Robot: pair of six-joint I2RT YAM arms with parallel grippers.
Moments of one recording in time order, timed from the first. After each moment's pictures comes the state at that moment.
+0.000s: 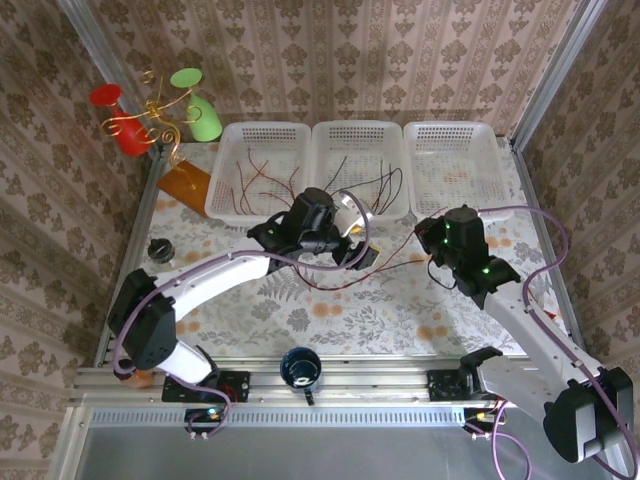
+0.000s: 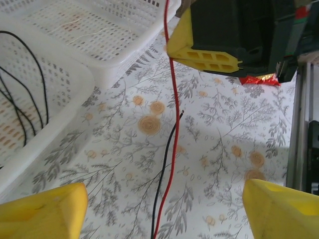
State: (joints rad) left arm -0.89 1.54 1.16 -0.17 0.37 -0.01; right arm 0.29 0.98 0.71 -0.25 0.03 1.19
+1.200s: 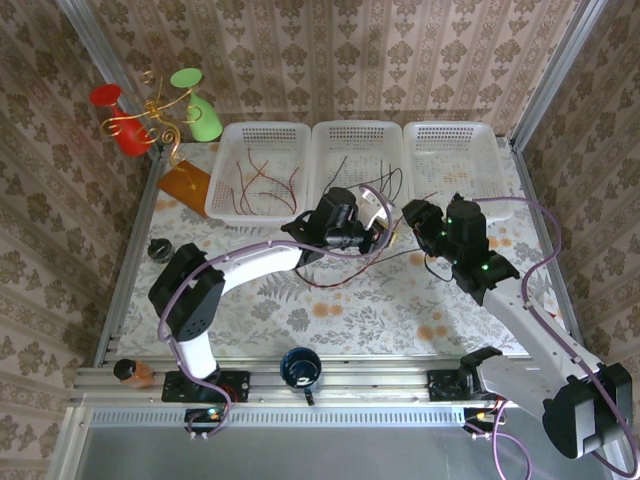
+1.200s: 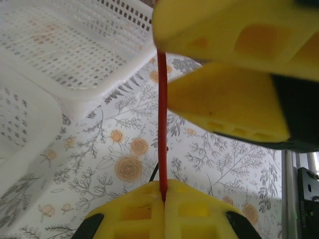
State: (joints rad) left arm -0.90 1.77 1.24 0.10 0.44 -0.17; right arm 0.30 0.99 0.74 -0.16 -0.09 1.20
